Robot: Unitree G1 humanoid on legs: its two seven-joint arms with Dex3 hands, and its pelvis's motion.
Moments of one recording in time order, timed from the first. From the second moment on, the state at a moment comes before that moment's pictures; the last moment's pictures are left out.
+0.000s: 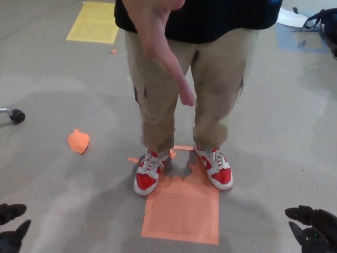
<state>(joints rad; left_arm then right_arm) -0.28 0.53 0.09 1.10 0.12 -0.16 -0.27 -0.35 -0.44 0.23 0.98 -0.27 -0.07 0.28</state>
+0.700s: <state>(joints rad) -0.28 0.53 0.09 1.12 0.11 -0.18 -0.30 -0.31 -0.41 0.17 0.27 -0.27 0.00 0.29</state>
